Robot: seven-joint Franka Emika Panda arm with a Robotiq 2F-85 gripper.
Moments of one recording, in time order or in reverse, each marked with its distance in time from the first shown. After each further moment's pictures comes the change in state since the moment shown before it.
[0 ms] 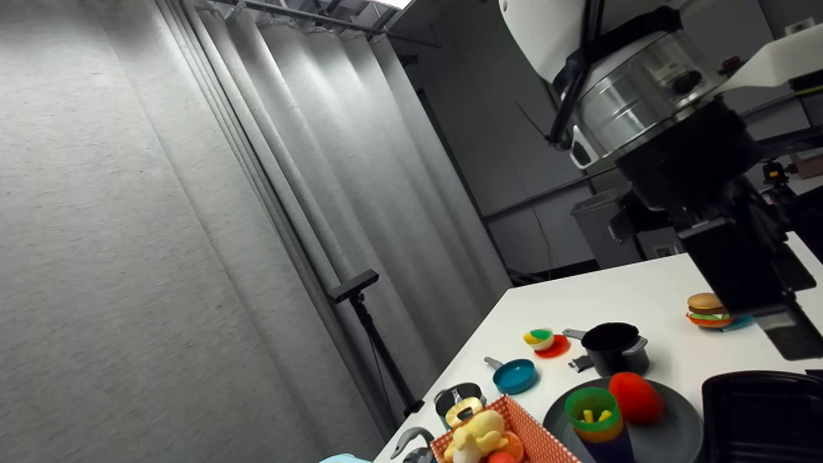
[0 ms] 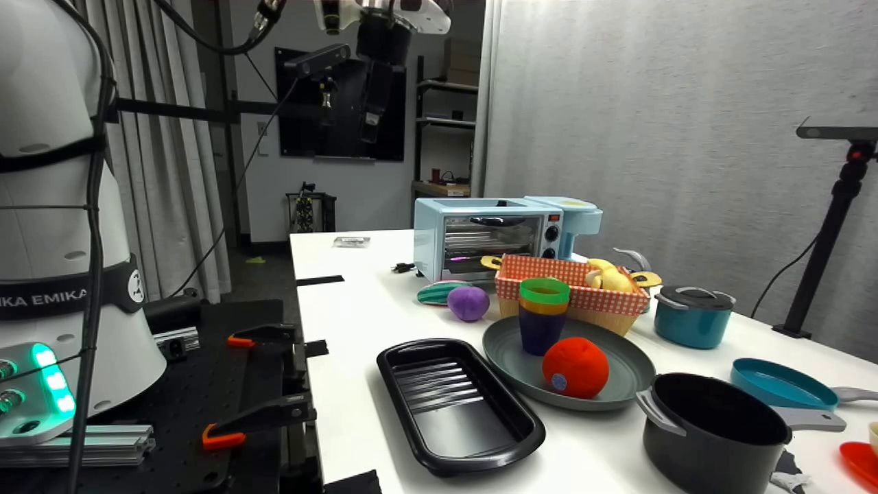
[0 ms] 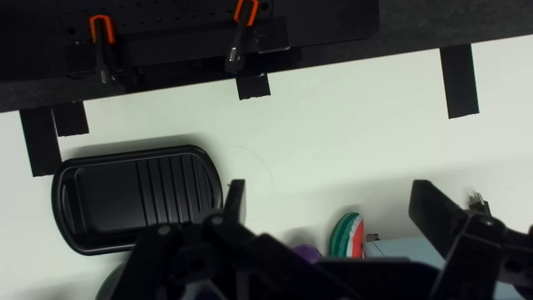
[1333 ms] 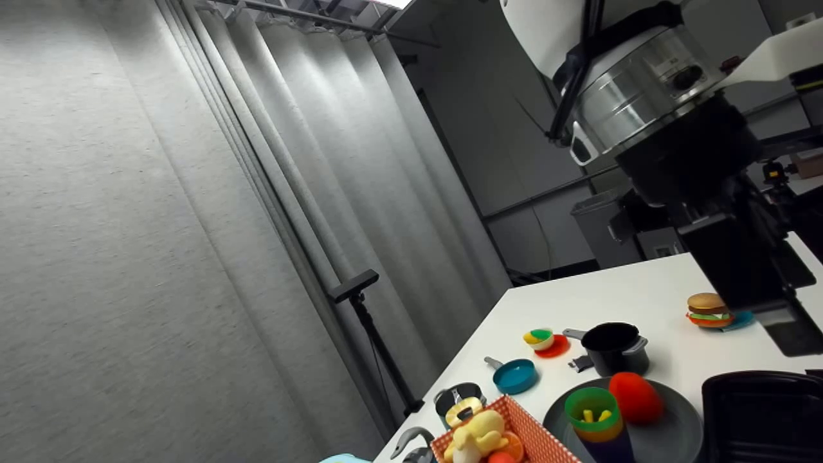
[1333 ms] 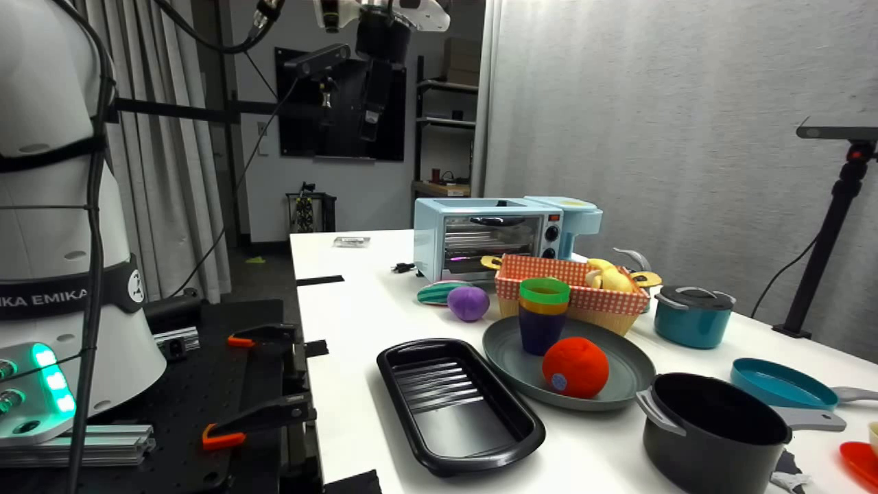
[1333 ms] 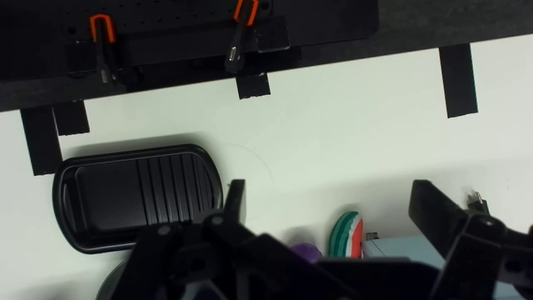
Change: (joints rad) arm 0.000 -0.007 0.000 0.001 0.000 -0.004 0.000
